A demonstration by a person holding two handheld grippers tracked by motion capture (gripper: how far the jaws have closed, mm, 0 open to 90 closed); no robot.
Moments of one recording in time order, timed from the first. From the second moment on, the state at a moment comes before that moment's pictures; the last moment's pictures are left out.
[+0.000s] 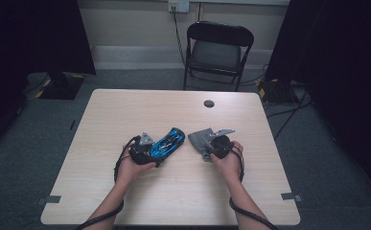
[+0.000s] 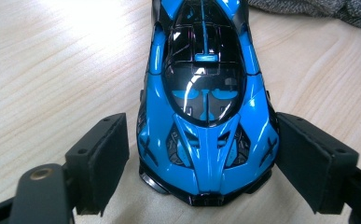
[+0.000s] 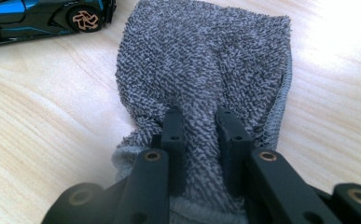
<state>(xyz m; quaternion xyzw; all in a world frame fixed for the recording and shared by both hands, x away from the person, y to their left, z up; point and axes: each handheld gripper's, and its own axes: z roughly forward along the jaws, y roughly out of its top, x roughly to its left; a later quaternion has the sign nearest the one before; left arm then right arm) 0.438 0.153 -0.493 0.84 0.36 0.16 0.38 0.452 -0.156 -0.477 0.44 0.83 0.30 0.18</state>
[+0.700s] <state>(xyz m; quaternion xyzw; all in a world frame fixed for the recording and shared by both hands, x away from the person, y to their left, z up) 0.450 0.143 -0.471 0.83 0.34 0.17 0.42 0.453 -0.156 -0.477 0.44 0.83 0.30 0.18</state>
